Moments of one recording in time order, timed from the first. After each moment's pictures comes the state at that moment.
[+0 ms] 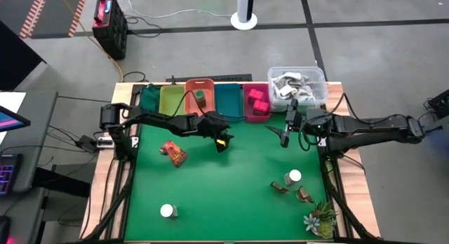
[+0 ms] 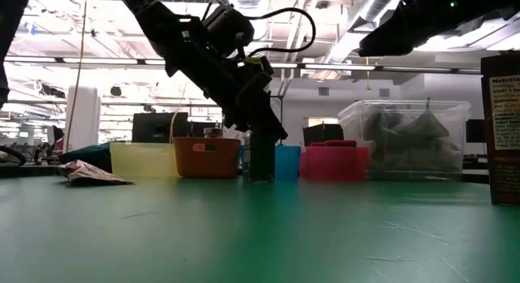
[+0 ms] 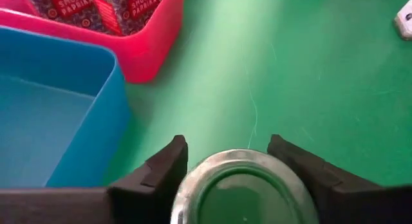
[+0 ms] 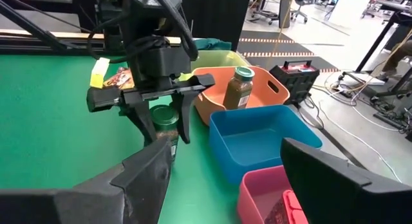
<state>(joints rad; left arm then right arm) 0.16 1.78 1.01 0.19 -0.06 -0.10 -0.05 0.75 0.55 -0.08 0.32 -0.08</state>
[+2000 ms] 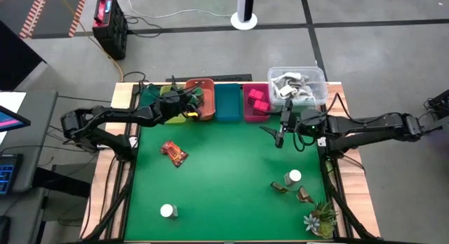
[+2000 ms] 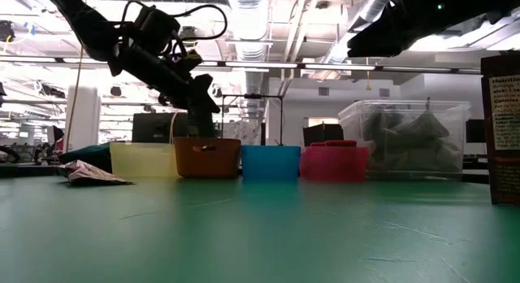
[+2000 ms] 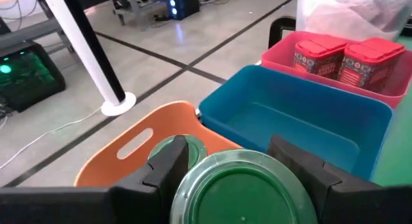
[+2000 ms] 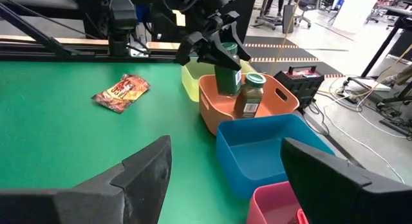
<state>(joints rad) 0.48 1.34 0.59 0.48 -0.32 0.04 -0.05 0.84 0.55 0.04 0.31 -0.09</state>
